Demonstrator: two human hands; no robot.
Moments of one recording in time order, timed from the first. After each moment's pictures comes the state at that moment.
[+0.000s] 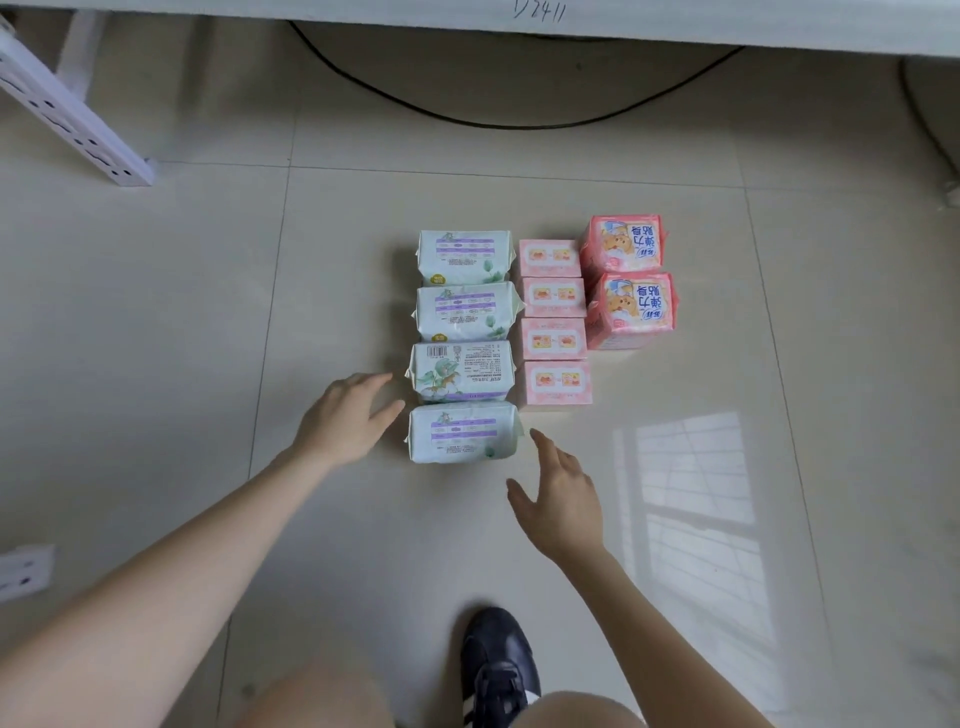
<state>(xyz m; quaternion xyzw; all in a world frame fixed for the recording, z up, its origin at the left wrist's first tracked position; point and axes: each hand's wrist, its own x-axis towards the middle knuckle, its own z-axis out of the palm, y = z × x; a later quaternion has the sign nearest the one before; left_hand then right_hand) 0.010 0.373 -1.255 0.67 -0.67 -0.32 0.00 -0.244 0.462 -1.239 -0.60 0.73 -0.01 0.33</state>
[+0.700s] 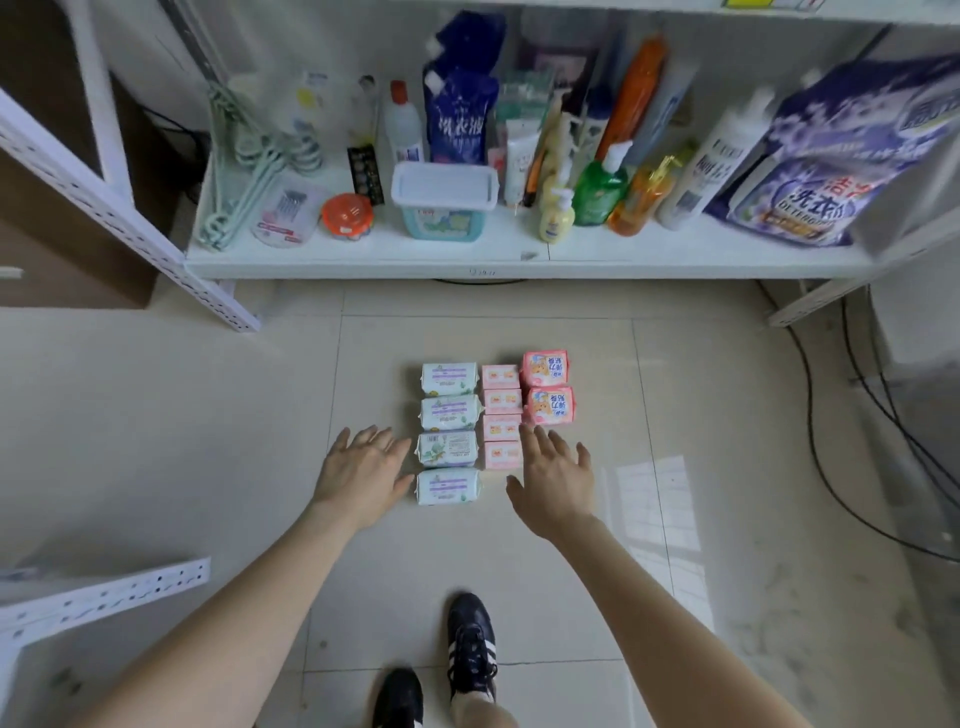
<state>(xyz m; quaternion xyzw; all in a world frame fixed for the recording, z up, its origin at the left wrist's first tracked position) -0.038 0.385 -0.864 0.59 -0.76 -0.17 -0.21 -0.270 0.399 -0.855 -0.69 0.67 0.15 0.22</state>
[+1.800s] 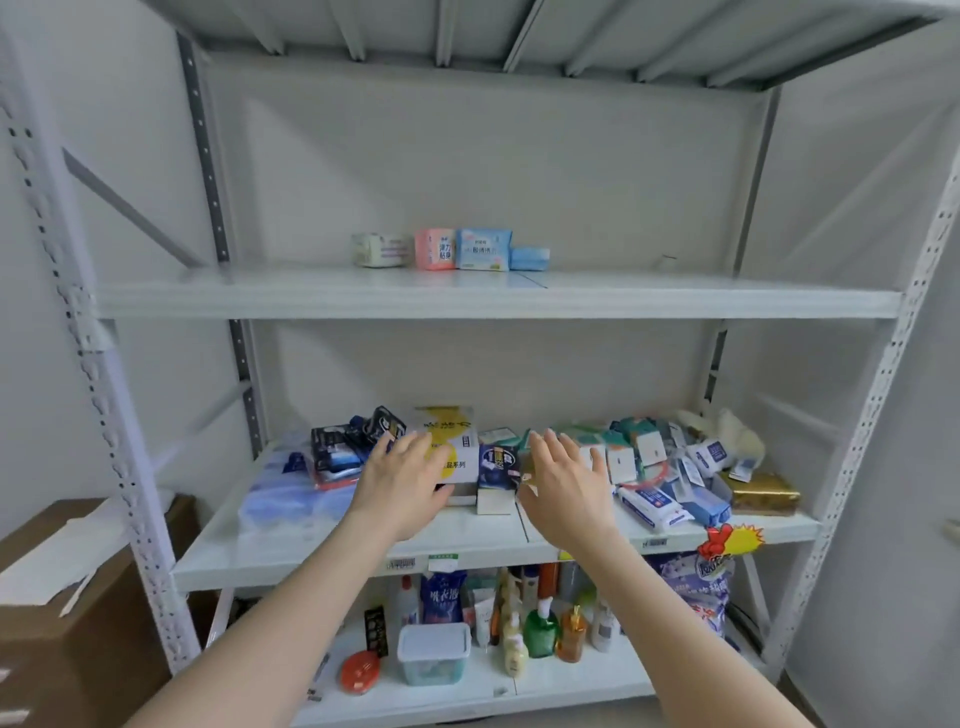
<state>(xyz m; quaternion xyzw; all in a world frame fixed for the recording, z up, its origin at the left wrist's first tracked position) -0.084 0.282 -0.265 0.56 -0.81 0.17 0.09 -0.290 0.303 -0.276 -0.72 0.66 -0.16 -0.13</state>
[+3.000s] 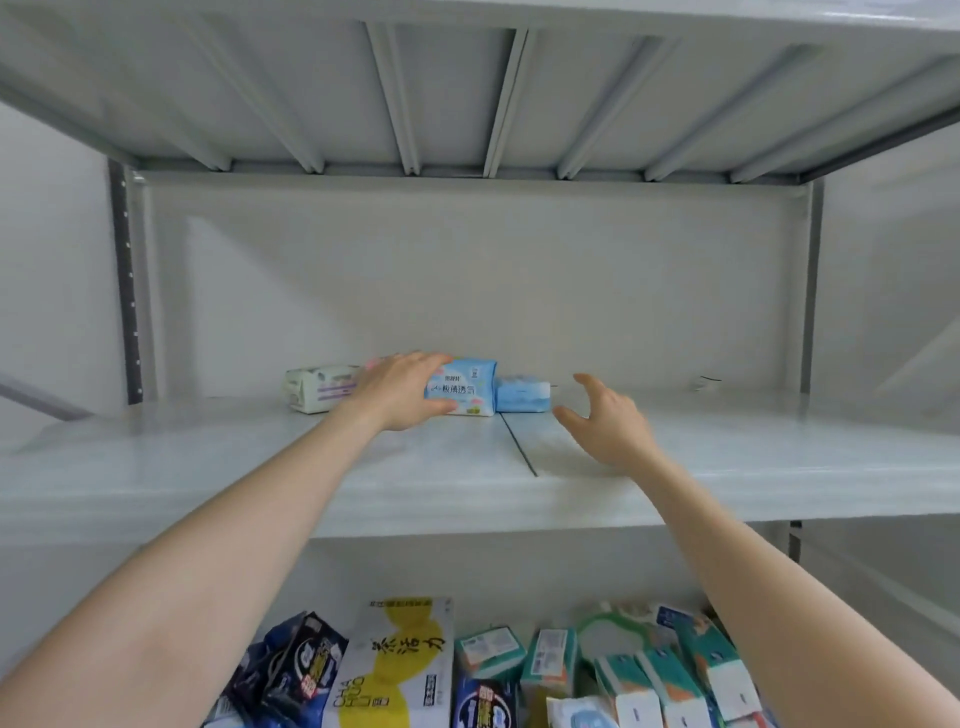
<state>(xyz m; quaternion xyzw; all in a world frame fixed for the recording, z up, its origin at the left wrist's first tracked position) -0.161 -0.085 -0.026 0.53 -0.79 0.17 0.24 -0.424 -0.052 -0.068 -0.67 0.64 -0.37 -0.05</state>
